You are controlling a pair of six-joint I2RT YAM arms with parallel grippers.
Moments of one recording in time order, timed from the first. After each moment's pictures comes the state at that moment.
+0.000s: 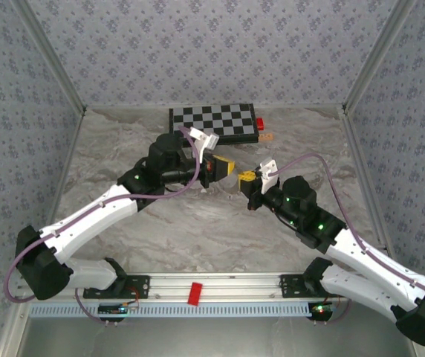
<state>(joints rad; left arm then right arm) -0.81 1.28 1.13 -0.09 0.45 -0.45 0.80 0.80 0.67 -0.04 0.03 0.13</state>
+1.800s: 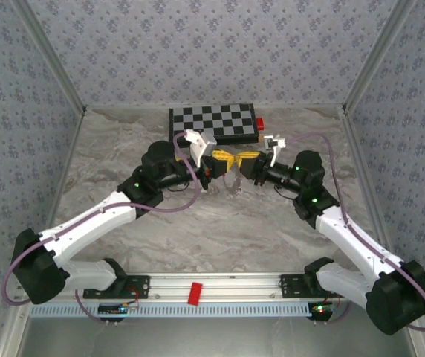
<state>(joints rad) -0.82 1.24 1.01 0.18 0.40 -0.21 0.45 1.03 0.70 0.34 -0.63 0.52</state>
